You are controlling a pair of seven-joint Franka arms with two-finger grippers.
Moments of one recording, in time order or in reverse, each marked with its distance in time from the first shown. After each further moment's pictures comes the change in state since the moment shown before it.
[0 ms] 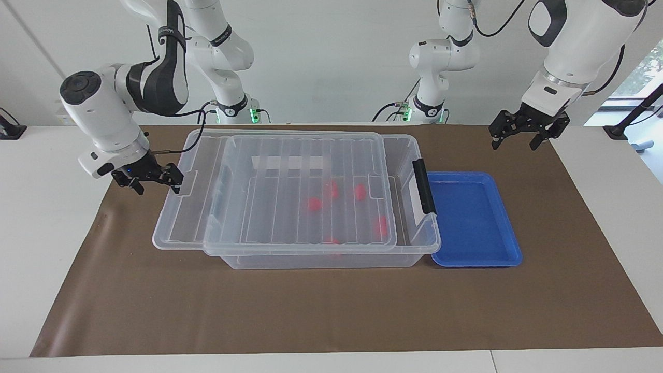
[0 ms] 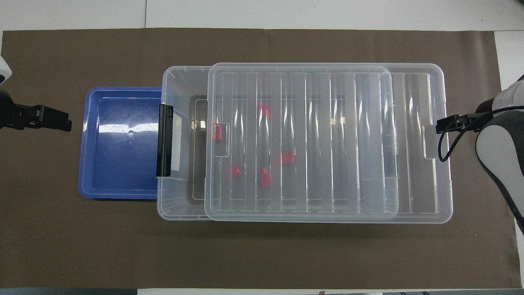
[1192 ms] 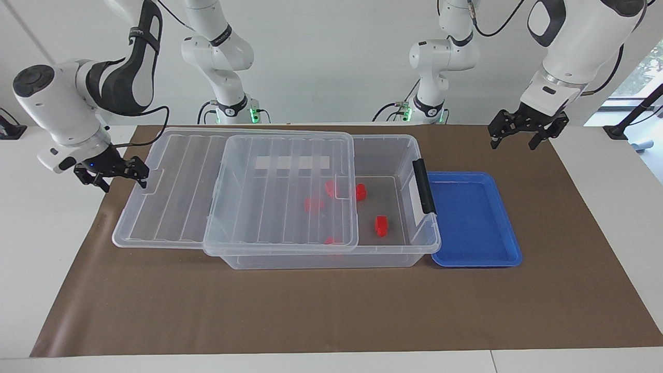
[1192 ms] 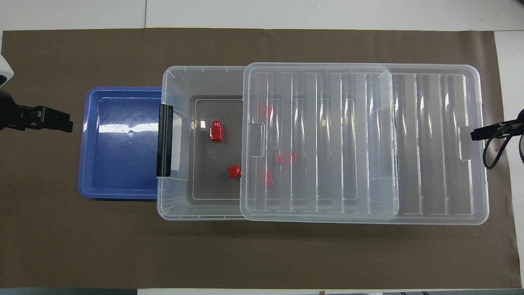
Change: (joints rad) left arm -0.005 -0.001 -0.008 0.000 0.000 -0.003 0.000; right arm -0.003 0.000 -0.137 0.001 0.000 0.012 -0.242
